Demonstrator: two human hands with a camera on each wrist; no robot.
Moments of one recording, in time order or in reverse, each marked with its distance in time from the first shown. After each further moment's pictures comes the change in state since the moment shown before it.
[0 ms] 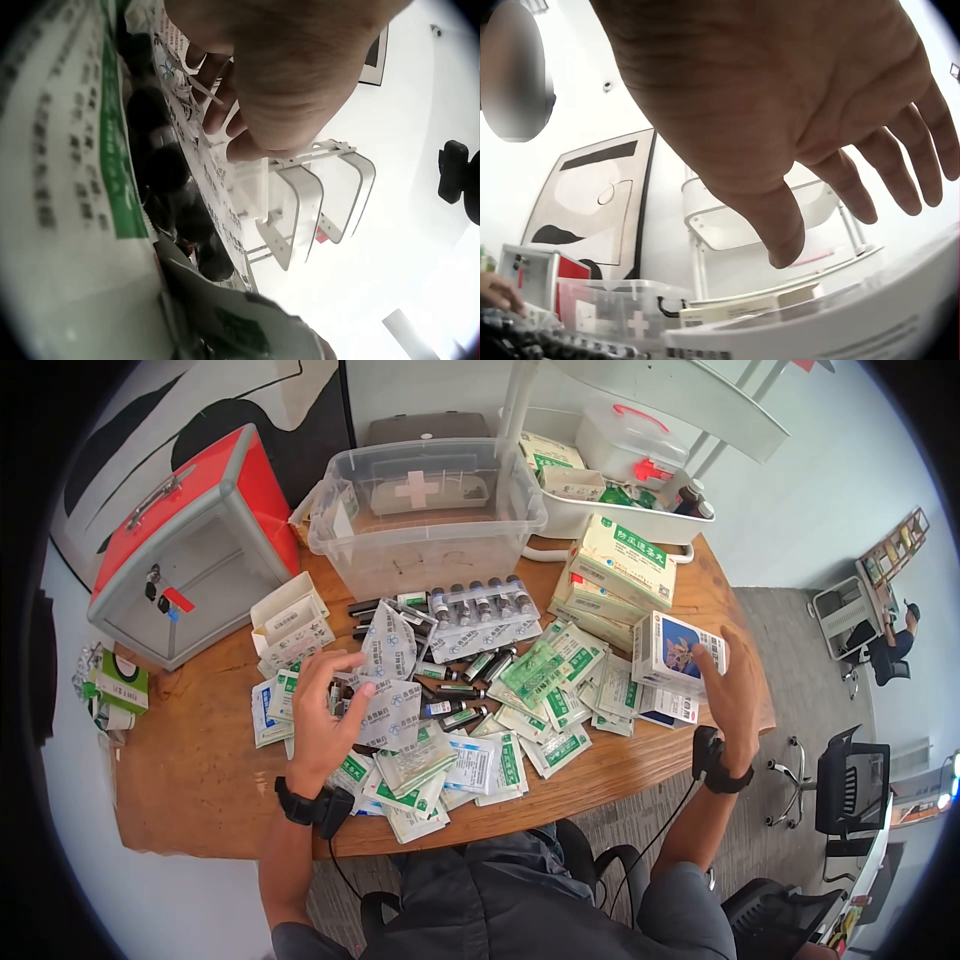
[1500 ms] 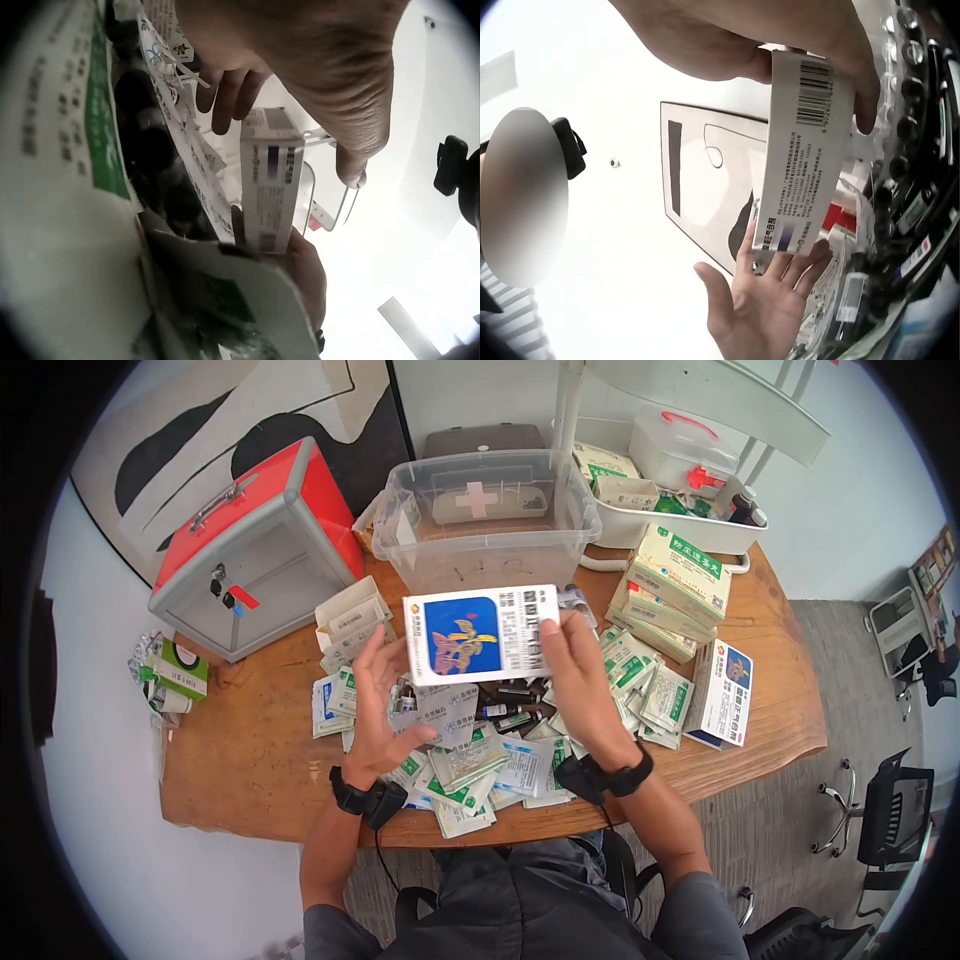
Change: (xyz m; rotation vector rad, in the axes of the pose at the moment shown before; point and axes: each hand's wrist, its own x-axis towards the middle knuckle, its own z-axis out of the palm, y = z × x) left_hand -0.006 -0.004 0.004 -0.442 -0.079 0.050; right_hand -0.047 -0.219 0.117 1.389 -0.500 0.048
